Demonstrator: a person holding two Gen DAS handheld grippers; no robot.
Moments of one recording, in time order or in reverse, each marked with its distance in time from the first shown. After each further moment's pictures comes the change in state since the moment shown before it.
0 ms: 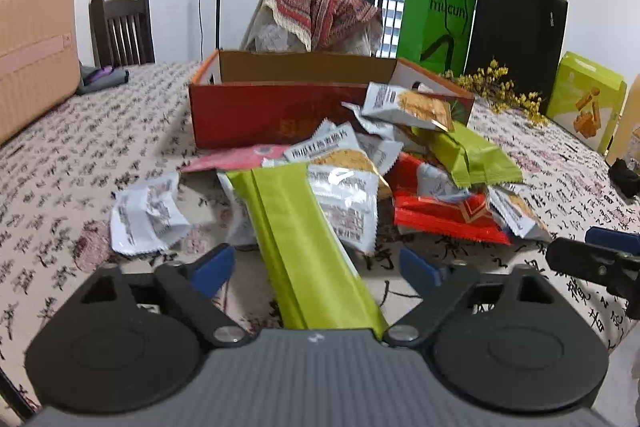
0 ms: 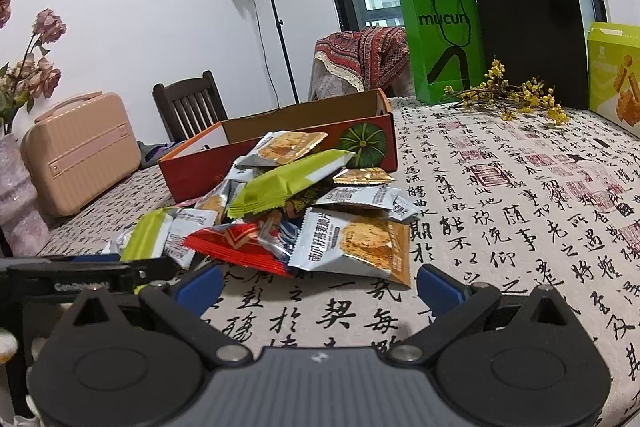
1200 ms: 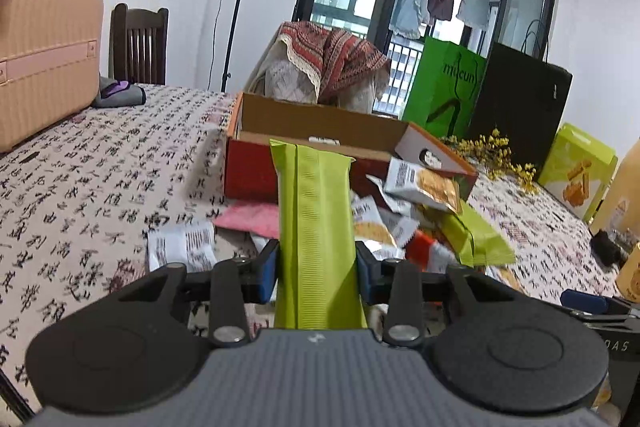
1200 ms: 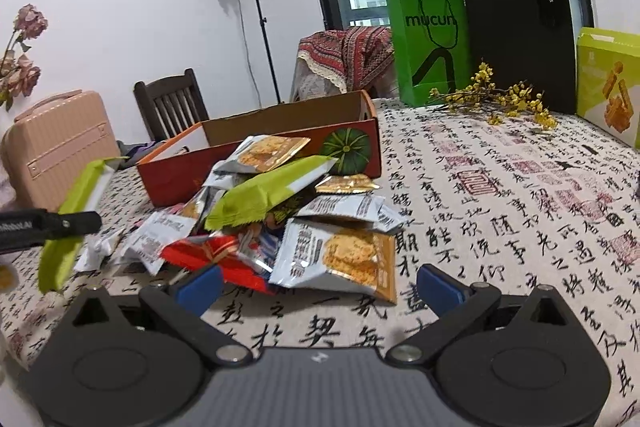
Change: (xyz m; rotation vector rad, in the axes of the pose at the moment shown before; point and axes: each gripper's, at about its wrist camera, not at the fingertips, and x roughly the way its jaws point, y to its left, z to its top) left arm -0.030 0.040 0.032 -0.119 -0.125 -0.048; right arm 0.013 0.001 0.011 -0.010 0.001 -0.072
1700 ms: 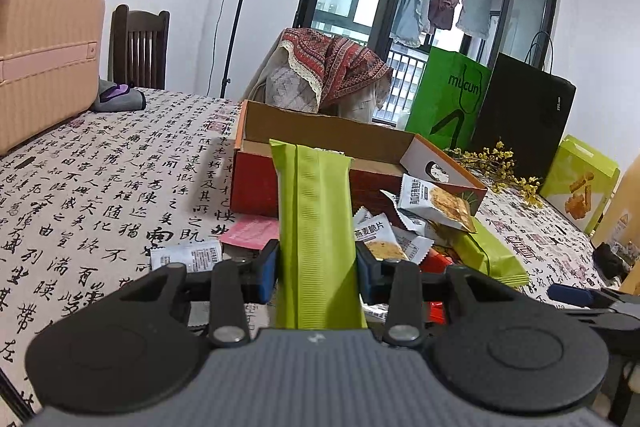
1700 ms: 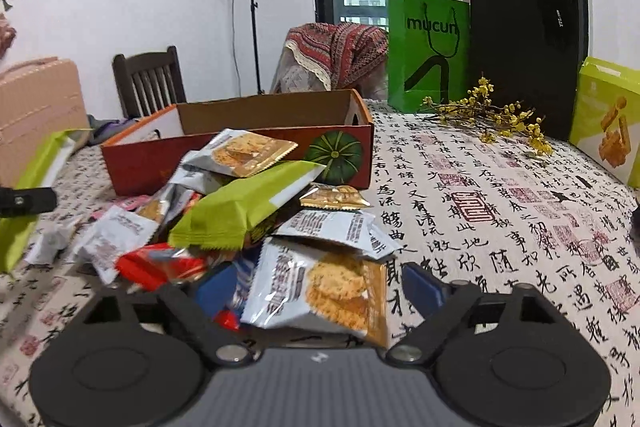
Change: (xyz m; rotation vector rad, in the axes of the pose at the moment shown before) left arm 0.010 0.015 0.006 -0.012 -0.018 -0.012; right arm 0.040 0.015 0.017 -0.096 0.033 -0.109
